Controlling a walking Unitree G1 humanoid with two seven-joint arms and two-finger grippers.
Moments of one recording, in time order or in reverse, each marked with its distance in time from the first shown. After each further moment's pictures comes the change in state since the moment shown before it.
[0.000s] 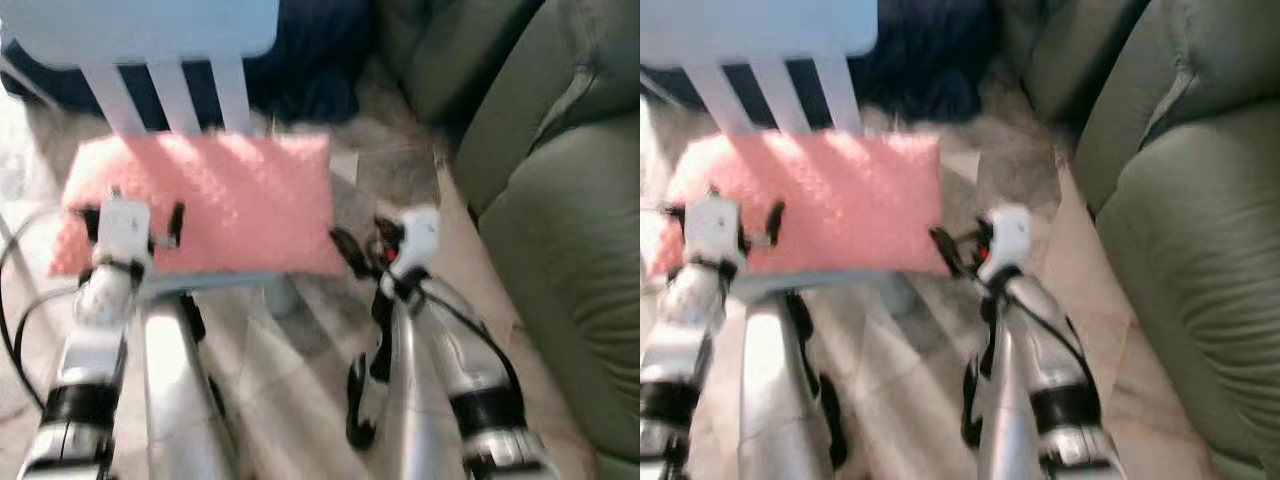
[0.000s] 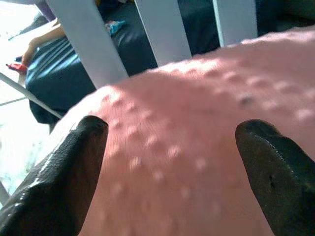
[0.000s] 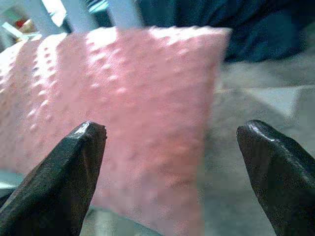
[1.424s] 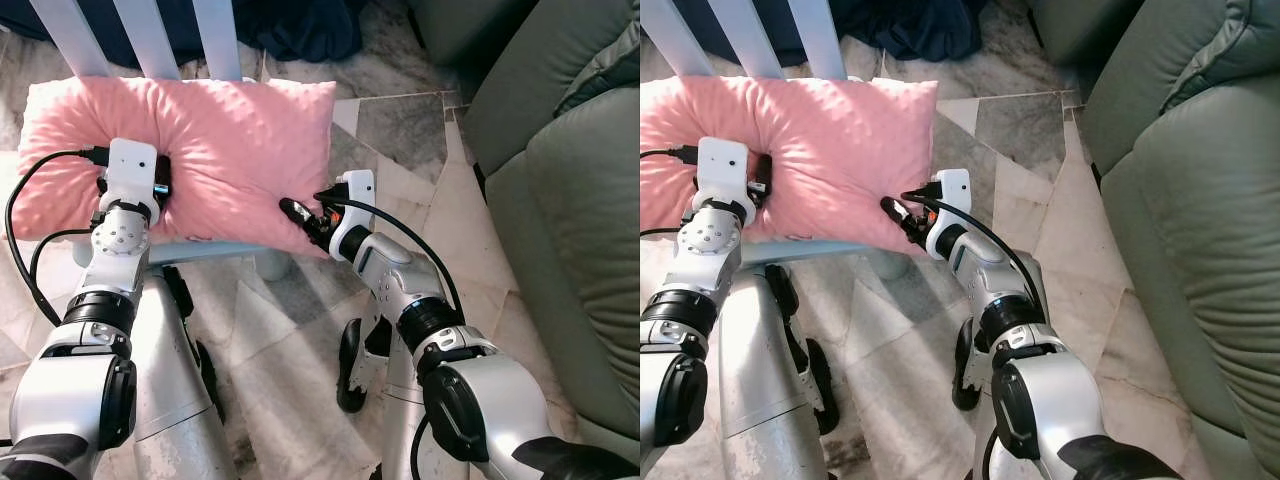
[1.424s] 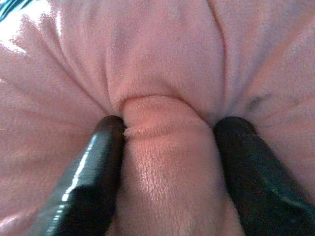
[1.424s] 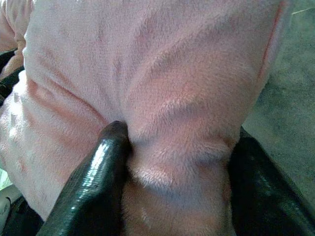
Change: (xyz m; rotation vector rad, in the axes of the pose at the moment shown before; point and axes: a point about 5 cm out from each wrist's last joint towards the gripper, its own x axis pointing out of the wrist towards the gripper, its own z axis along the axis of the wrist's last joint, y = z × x) left arm 0.054 0.003 0.004 0.030 0.130 0.084; right arm 0.069 0.027 0.004 0.144 0.089 0.144
